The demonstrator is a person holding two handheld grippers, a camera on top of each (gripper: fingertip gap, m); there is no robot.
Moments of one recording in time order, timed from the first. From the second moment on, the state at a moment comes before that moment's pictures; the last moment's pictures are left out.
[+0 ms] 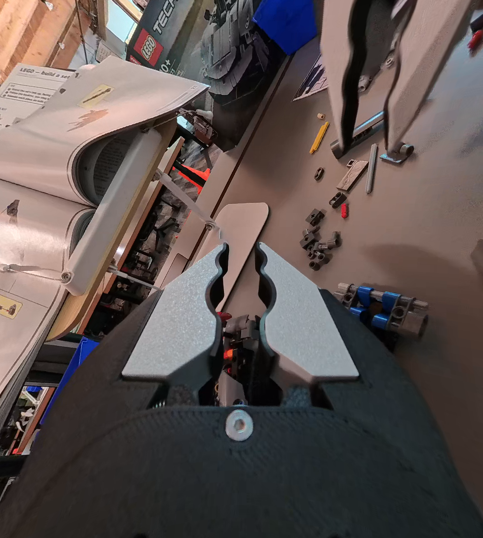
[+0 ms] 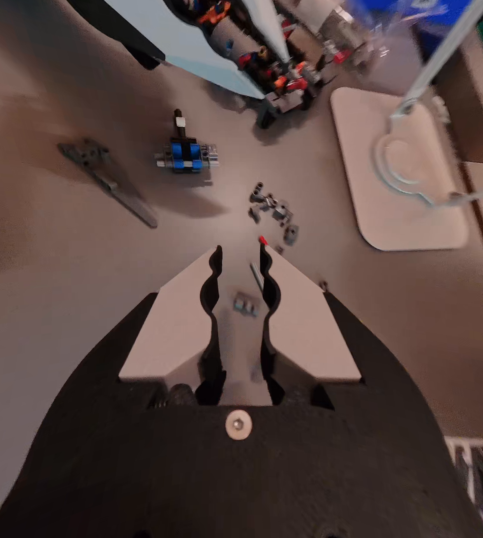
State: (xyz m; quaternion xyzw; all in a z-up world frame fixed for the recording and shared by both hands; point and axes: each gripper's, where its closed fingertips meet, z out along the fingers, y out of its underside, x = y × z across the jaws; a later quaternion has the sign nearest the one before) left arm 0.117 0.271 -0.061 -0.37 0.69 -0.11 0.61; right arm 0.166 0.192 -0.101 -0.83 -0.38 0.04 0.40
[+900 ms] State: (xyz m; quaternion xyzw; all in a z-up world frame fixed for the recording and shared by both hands) left arm 0.108 0.266 -0.041 -0.40 0.67 -0.20 0.59; right arm 0.147 0.228 -0.124 -0.84 -0.38 0.07 0.39
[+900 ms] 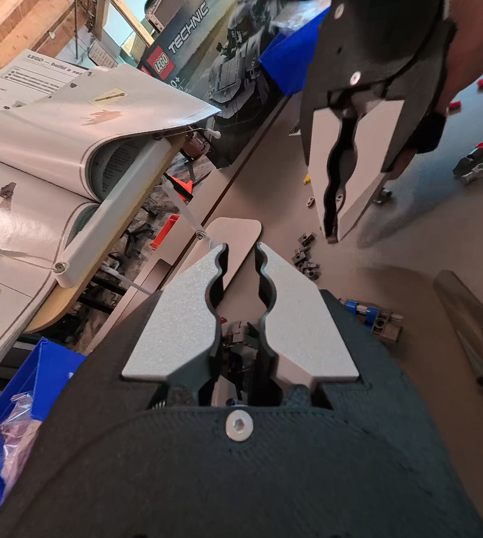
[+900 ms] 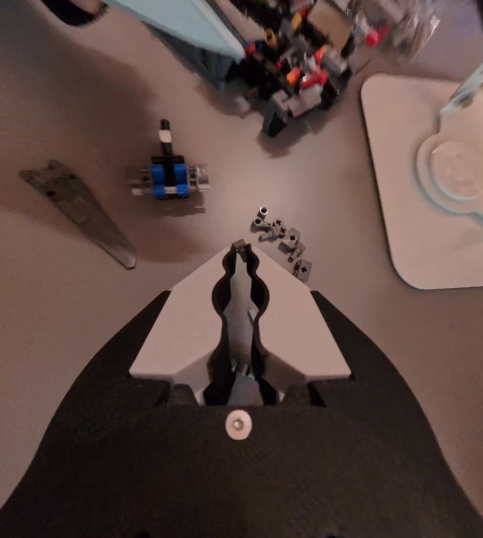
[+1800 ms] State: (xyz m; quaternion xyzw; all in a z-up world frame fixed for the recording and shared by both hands) left arm 0.113 0.255 -0.056 -0.46 0.67 -0.32 0.48; right arm 0.066 0.092 -0.152 -0.73 -0.61 0.15 0.27
